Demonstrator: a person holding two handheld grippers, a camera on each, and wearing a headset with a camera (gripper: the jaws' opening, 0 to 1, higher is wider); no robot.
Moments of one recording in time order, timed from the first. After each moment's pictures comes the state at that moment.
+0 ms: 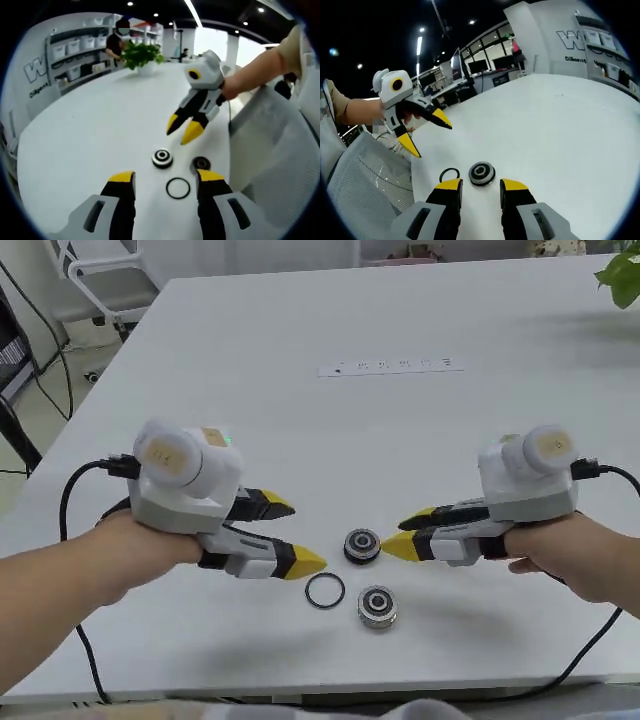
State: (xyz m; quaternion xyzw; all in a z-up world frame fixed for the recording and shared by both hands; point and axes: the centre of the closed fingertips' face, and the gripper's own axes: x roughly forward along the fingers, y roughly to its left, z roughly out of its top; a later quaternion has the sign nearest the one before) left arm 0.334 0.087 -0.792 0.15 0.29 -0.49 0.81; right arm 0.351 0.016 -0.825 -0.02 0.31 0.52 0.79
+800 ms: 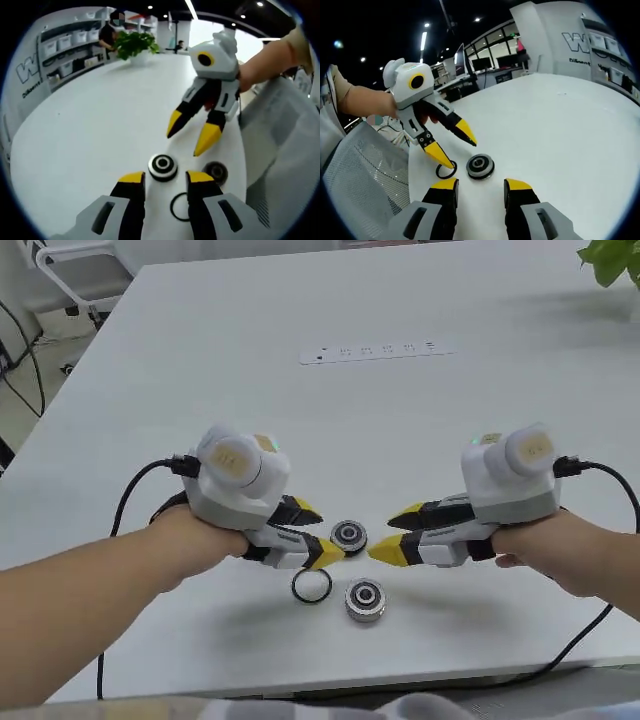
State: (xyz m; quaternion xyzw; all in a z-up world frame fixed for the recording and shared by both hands) left arm 0.361 0.050 -0.839 0.17 0.31 -0.51 0.79; right arm 0.350 0.014 -0.840 -0.04 0.31 0.53 0.79
